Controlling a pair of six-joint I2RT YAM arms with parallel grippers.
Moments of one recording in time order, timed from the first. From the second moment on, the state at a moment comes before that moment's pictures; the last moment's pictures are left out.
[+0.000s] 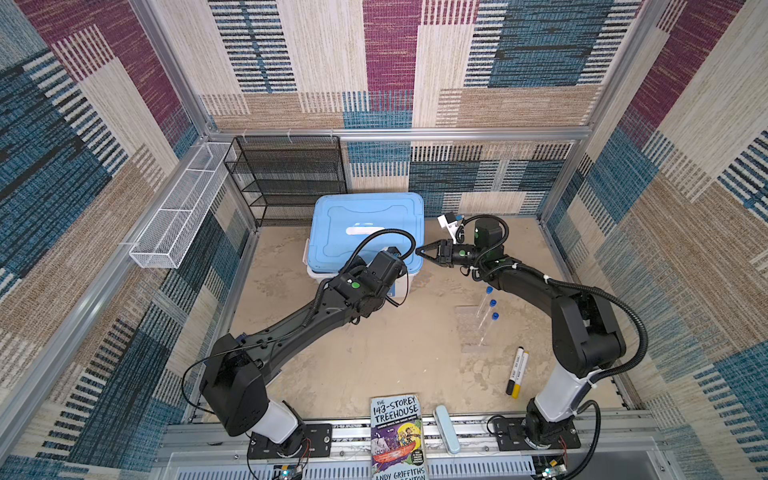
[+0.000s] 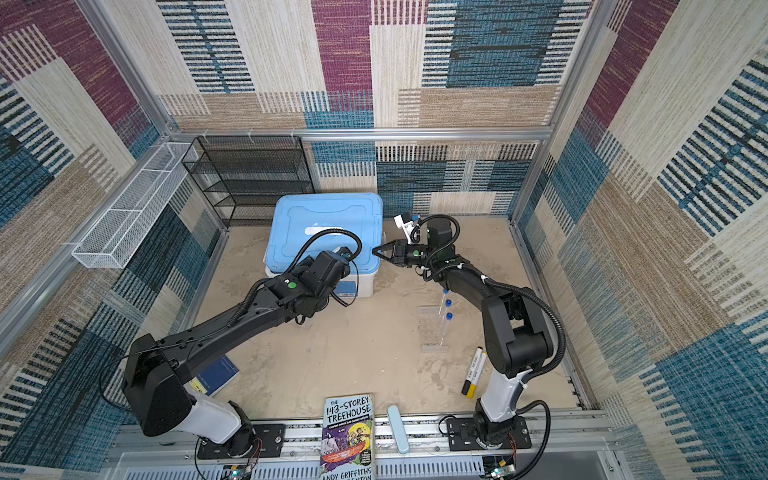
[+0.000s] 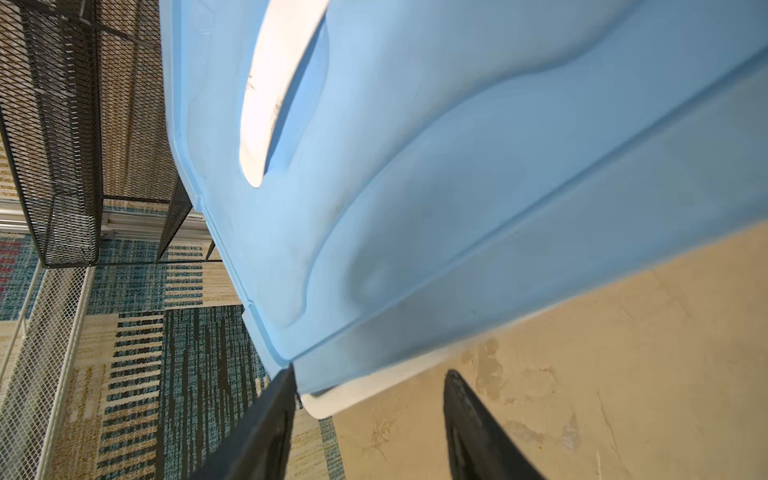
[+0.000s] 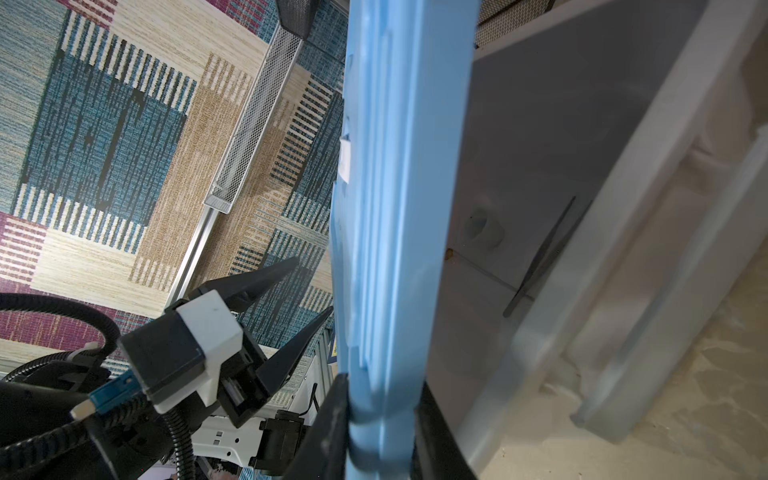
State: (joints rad) left arm -0.76 1.52 1.28 -0.65 -0.85 0.34; right arm 0.28 1.78 1.20 0.25 -1.00 0.72
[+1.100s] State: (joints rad) left arm -0.27 1.47 1.42 -0.64 -0.30 -0.10; right arm 0.28 1.90 1.44 -0.16 -0.83 0.50
